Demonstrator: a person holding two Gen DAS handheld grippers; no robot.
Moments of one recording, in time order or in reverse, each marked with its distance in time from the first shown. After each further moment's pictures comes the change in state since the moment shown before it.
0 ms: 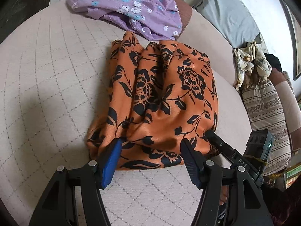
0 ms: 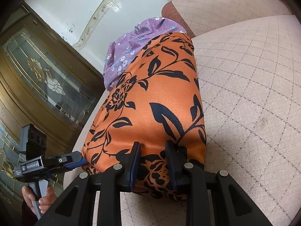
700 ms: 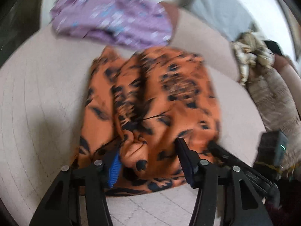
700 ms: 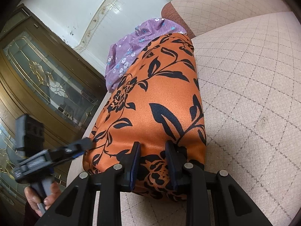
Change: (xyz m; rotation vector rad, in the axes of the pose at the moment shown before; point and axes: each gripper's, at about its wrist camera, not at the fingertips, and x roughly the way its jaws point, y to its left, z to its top) left arm 0.029 -0.034 0.016 0.070 -0.054 0.099; right arm -0.003 -0.006 0.000 0.012 -0.006 0.027
